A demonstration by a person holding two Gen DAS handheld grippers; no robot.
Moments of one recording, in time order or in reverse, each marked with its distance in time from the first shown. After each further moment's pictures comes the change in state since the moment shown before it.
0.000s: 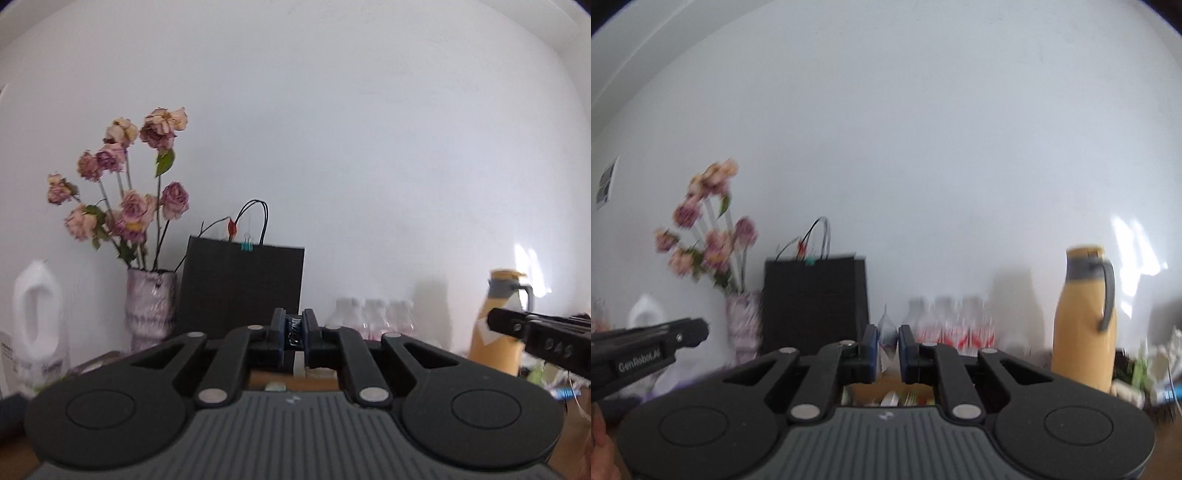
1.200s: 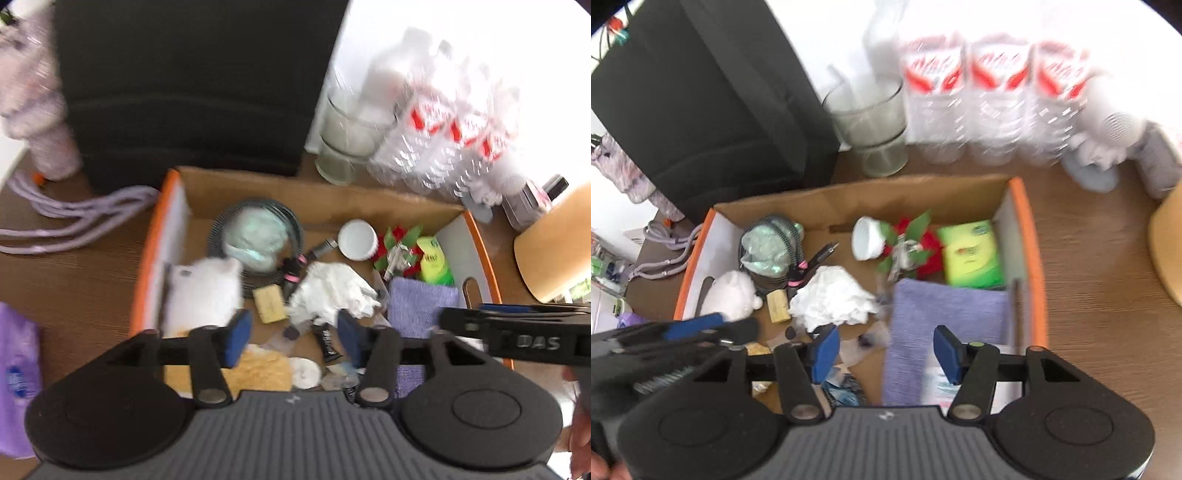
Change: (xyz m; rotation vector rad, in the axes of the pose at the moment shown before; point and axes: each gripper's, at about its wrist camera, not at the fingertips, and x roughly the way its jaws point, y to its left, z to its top) left arm 0.309 0.028 -0.053 -0.069 1.085 0.008; right arm 0.334 -0.052 -0.044 0.186 1.183 0.031
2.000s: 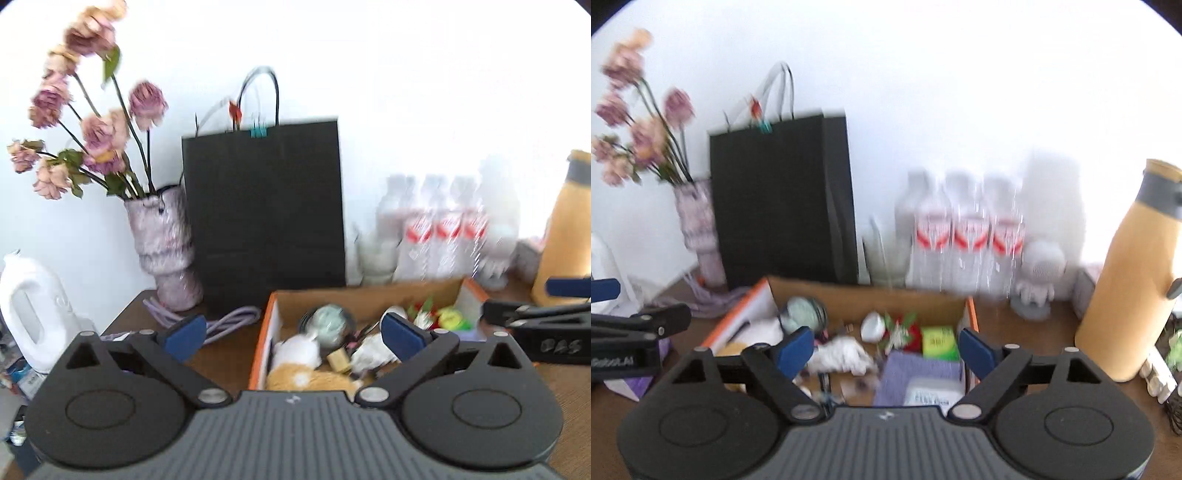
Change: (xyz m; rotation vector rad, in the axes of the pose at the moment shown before) left arm -0.128 -0.022 -0.153 0.125 -0.653 0.223; right arm -0.096 0.029 -0.150 -0.191 -0.674 -0.083
